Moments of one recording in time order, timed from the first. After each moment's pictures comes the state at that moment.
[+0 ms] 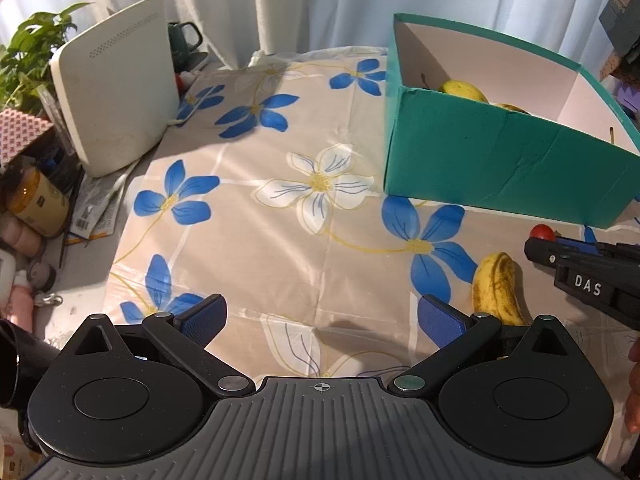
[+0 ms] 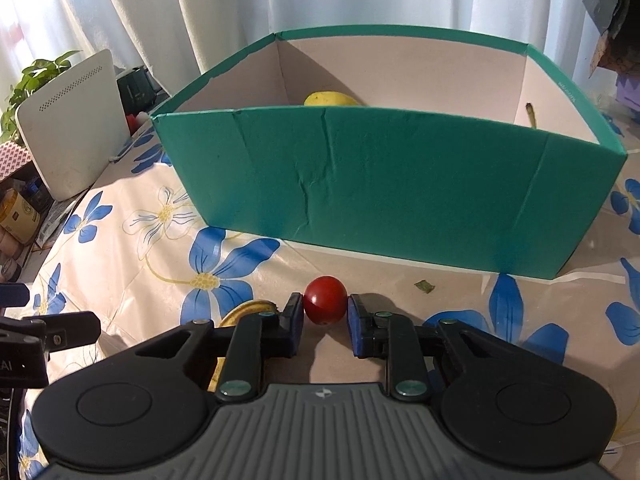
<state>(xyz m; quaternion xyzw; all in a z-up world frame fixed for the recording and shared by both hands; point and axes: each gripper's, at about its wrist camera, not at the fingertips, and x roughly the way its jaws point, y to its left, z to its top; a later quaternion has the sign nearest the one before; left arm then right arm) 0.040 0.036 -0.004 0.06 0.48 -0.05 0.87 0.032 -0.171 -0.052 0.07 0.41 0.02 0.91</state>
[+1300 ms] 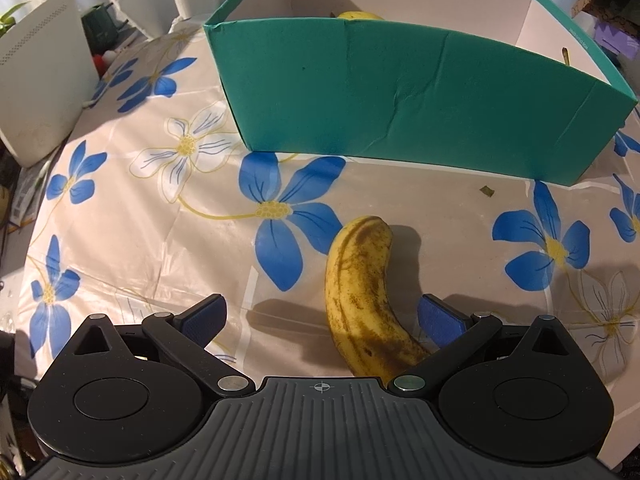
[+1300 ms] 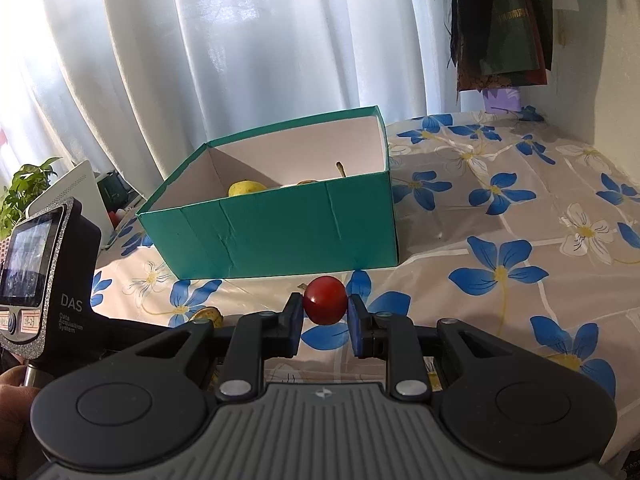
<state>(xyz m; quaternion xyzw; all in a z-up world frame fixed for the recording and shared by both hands) 0.042 -0.069 -0.041 0.08 0.54 -0.06 0.84 -0.090 -0.241 0.000 0.14 0.32 -0.05 0.94</state>
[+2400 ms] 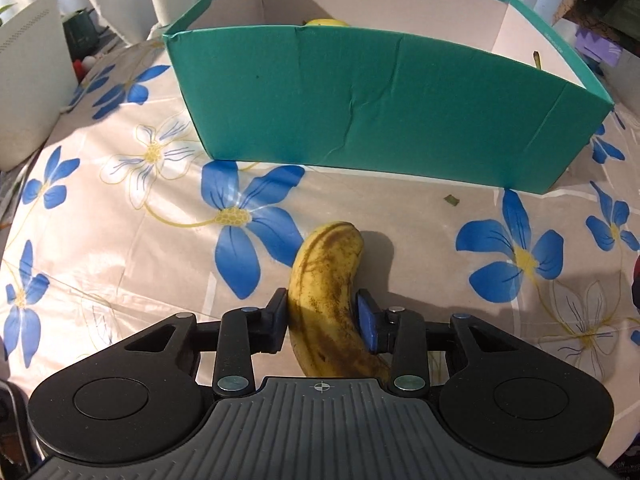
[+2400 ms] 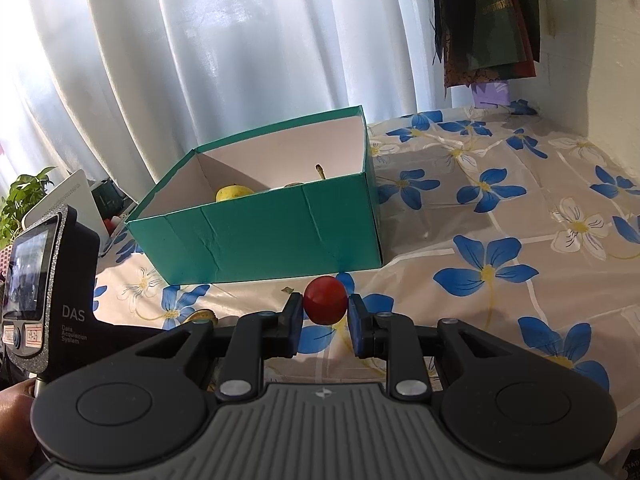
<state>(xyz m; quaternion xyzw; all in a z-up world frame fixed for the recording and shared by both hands) 0.038 -0.084 -0.041 0.06 0.53 -0.09 0.84 -0.094 -0.252 -0.003 0.16 0.32 -0.06 0.93</state>
